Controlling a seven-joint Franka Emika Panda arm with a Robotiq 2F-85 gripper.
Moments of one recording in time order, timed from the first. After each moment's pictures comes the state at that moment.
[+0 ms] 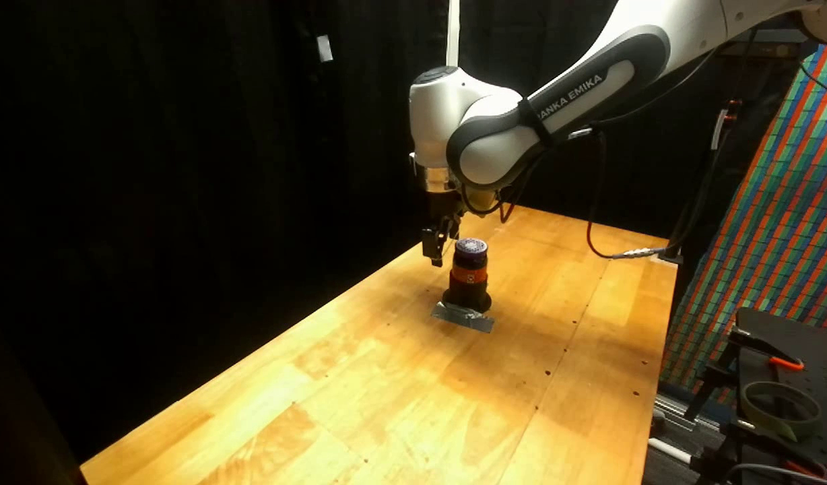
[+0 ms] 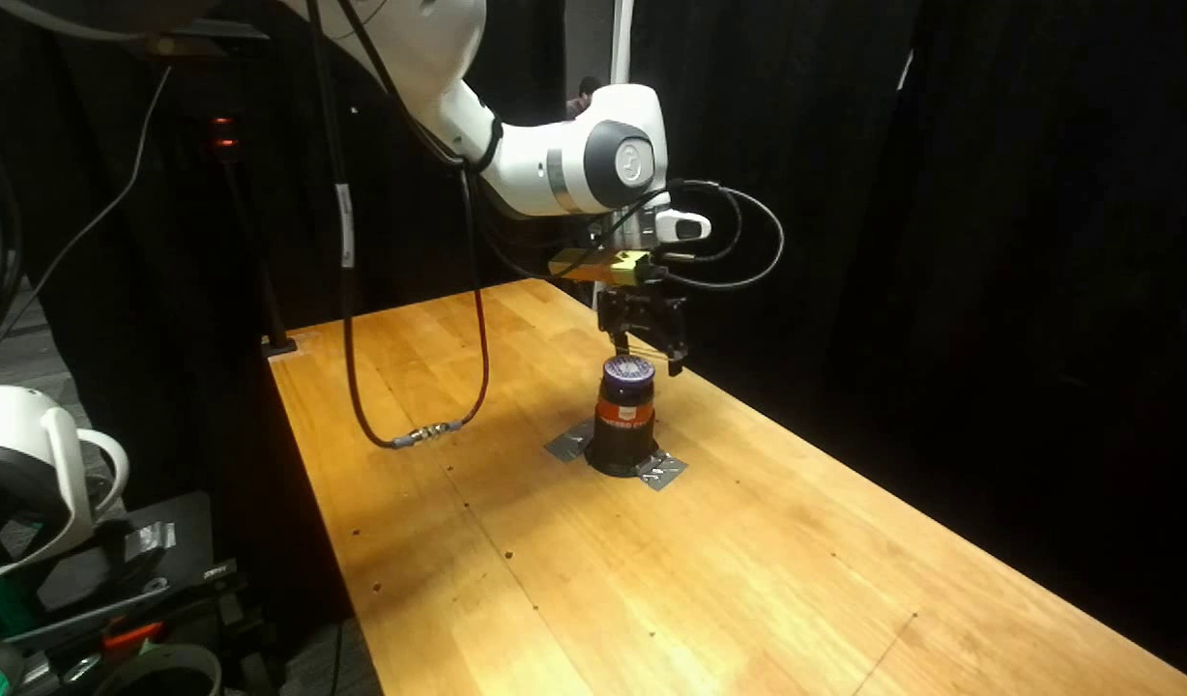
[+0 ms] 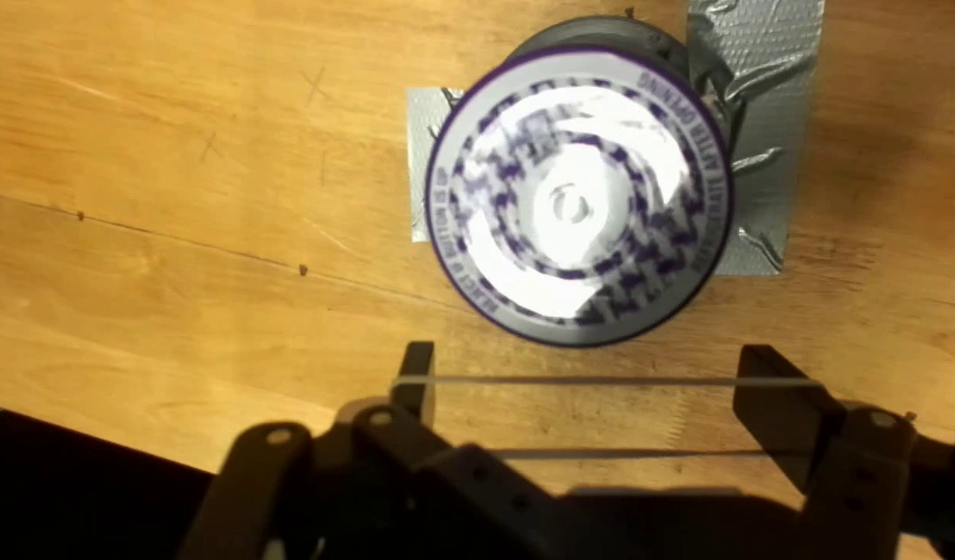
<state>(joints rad) 0.25 0.75 -0.01 -1.42 -0.29 2.17 0.16</state>
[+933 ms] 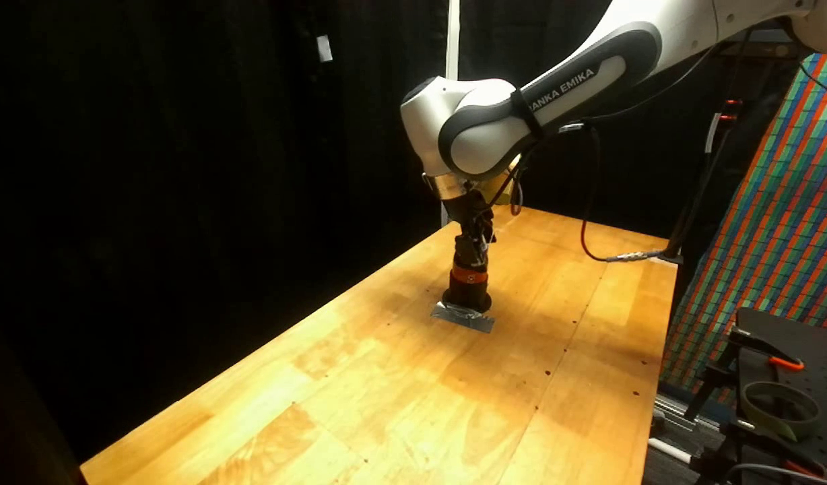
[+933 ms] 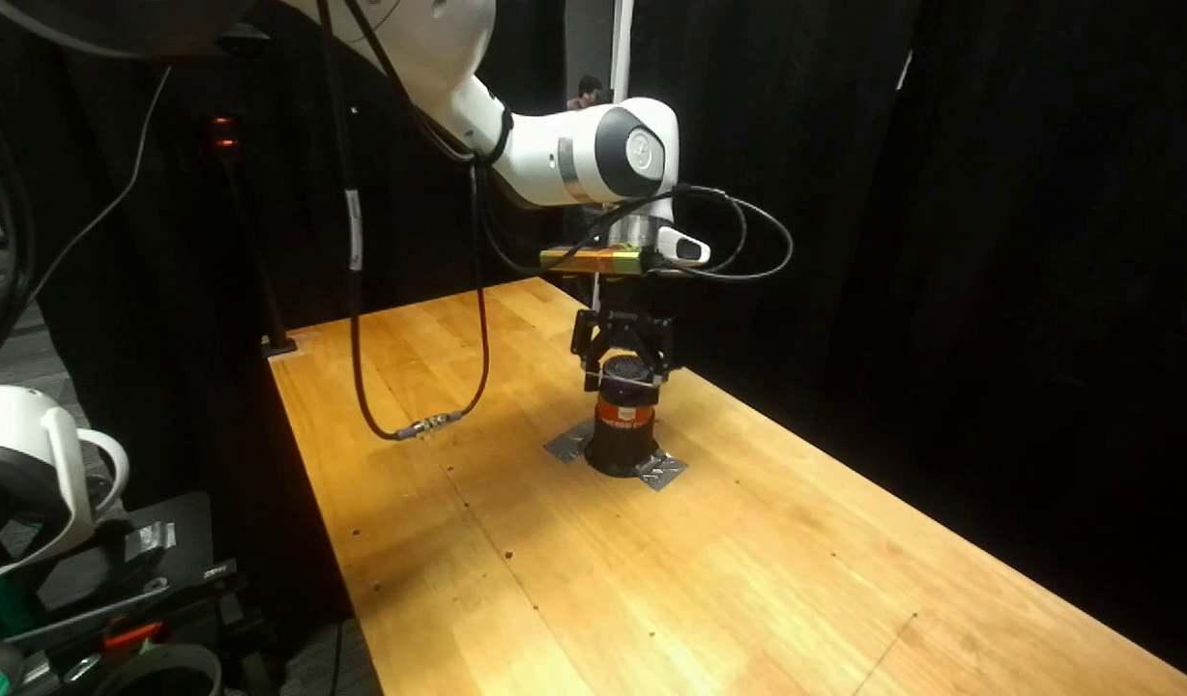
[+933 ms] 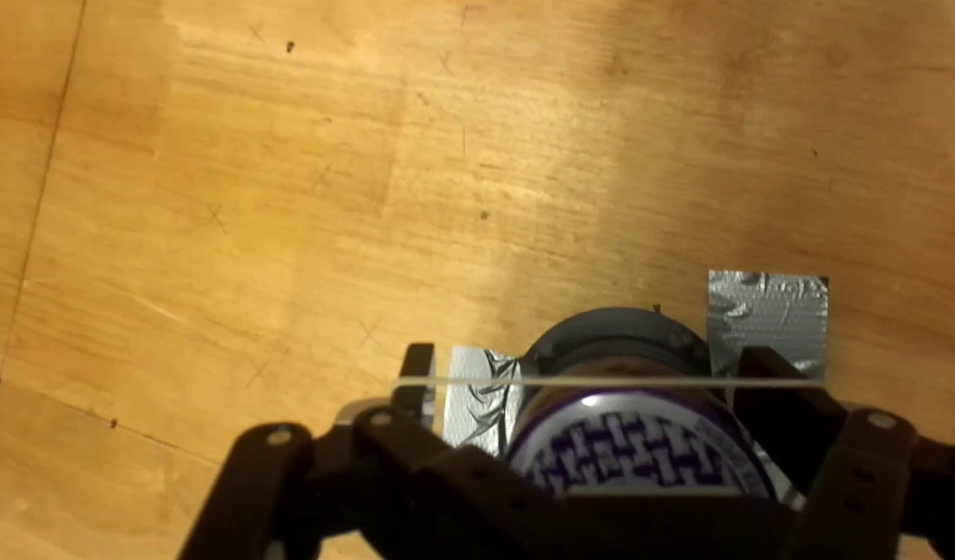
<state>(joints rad) 0.23 0.77 0.00 -1.34 -0.28 1.77 0.04</state>
